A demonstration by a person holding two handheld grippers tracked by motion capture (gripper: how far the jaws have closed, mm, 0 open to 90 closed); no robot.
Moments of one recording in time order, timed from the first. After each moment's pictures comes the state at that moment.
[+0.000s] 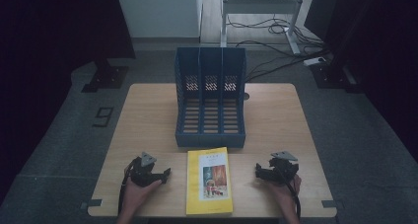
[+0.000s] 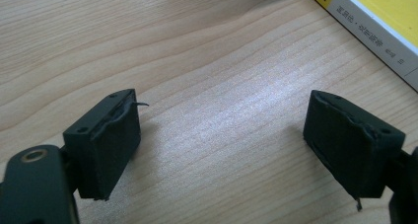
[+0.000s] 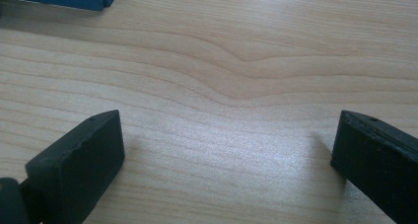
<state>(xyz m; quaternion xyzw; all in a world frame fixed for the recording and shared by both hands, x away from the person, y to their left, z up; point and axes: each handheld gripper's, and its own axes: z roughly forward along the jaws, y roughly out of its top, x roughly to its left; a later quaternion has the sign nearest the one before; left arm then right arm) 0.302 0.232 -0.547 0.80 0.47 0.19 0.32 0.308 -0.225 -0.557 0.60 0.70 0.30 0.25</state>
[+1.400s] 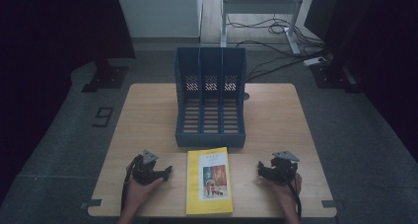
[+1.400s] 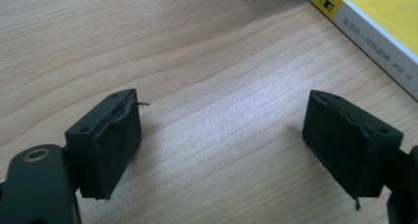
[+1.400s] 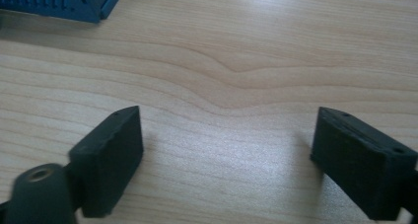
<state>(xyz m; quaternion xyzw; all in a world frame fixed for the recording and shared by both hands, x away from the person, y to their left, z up) 0.311 0.226 -0.547 0.80 0.48 0.19 0.32 0.307 -0.227 -0.555 0.59 0.69 0.31 0.26</state>
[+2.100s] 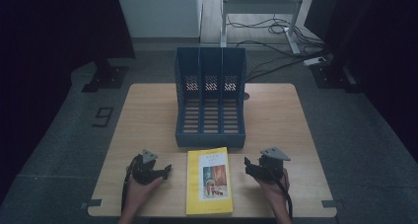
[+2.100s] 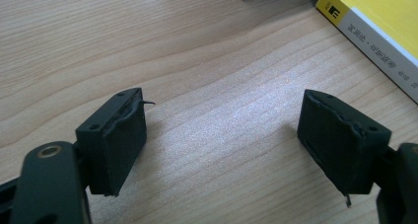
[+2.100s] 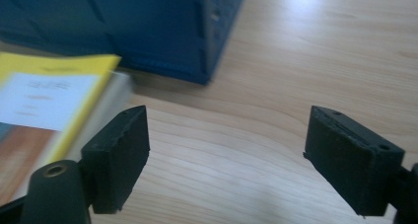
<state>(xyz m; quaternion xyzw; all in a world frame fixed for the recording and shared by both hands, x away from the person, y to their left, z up) 0.311 0.227 -0.547 0.79 0.49 0.19 0.32 0.295 -0.181 -0.514 0.54 0.70 0.39 0.25</state>
